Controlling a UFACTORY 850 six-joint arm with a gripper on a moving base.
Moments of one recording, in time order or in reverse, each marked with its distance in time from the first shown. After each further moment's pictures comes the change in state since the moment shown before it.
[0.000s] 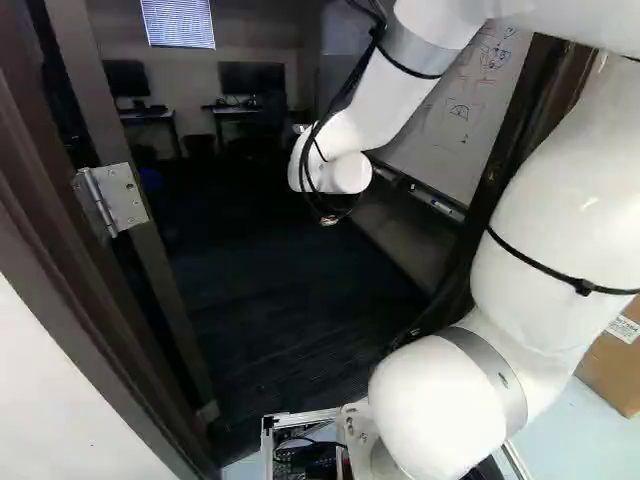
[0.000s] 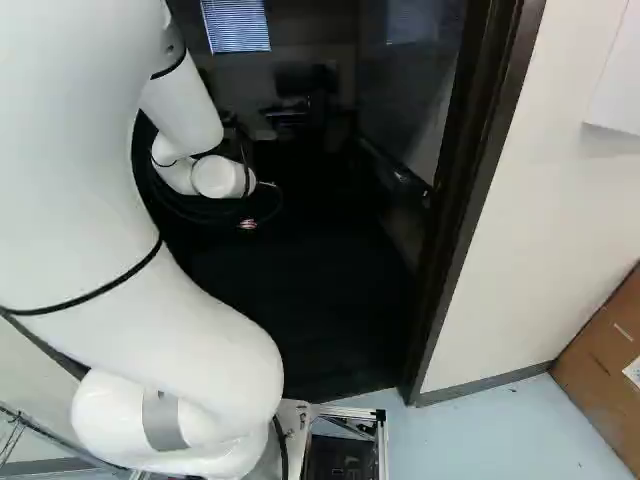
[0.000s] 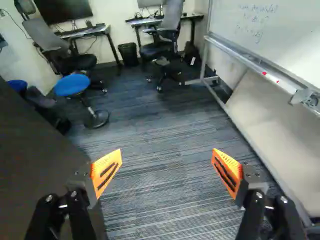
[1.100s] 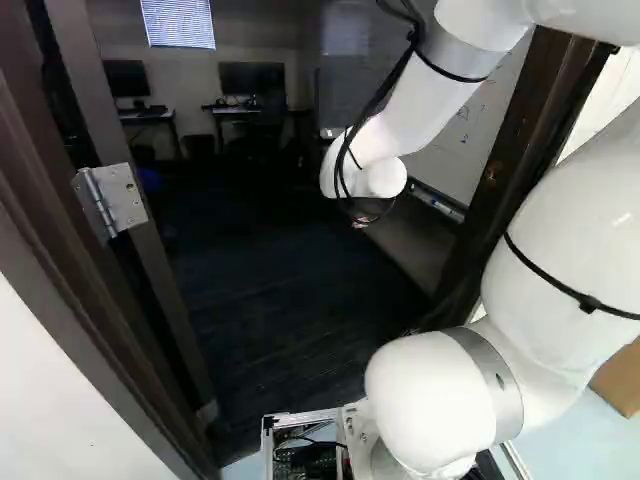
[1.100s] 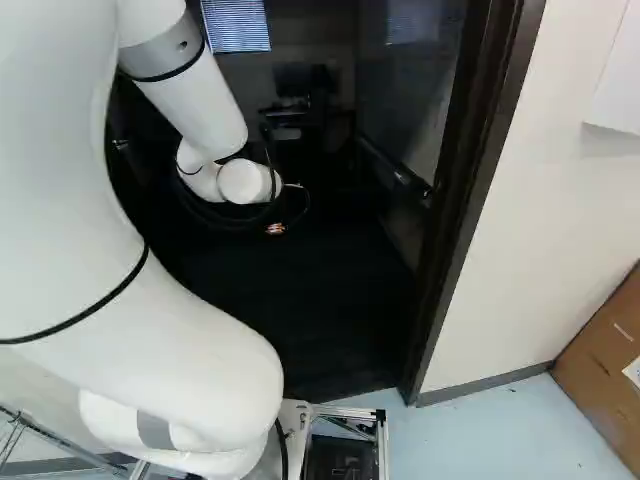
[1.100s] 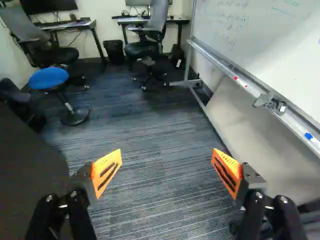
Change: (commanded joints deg) arm -9.8 3.8 3.7 -8.6 -0.1 0.0
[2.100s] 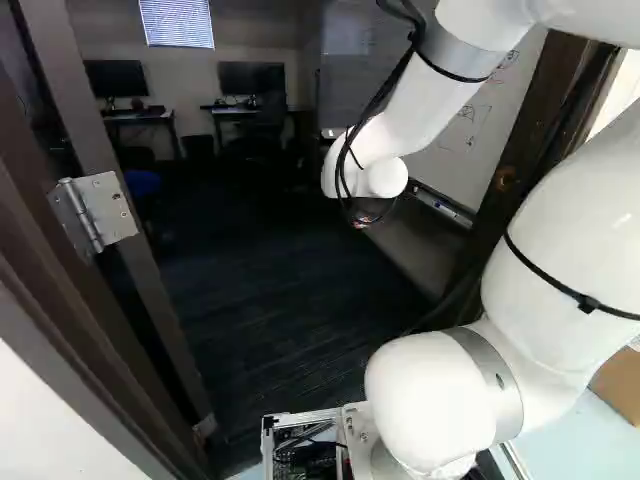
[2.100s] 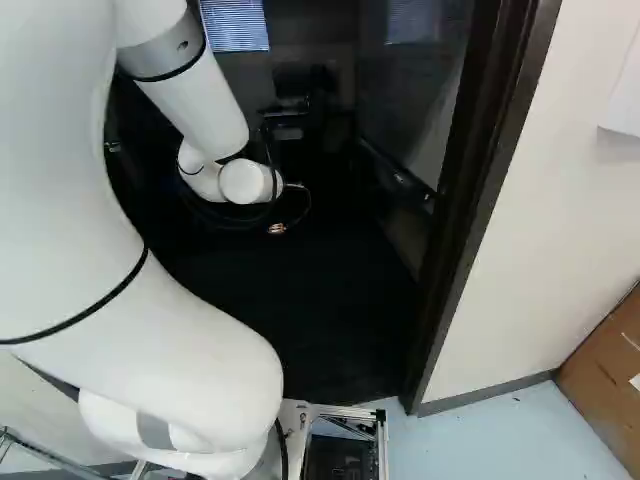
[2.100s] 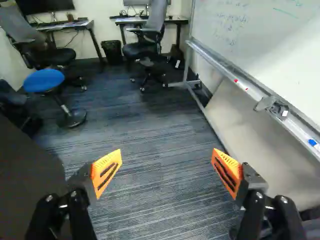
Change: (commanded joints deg) arm -0.1 0.0 0.0 0.0 0.0 0.0
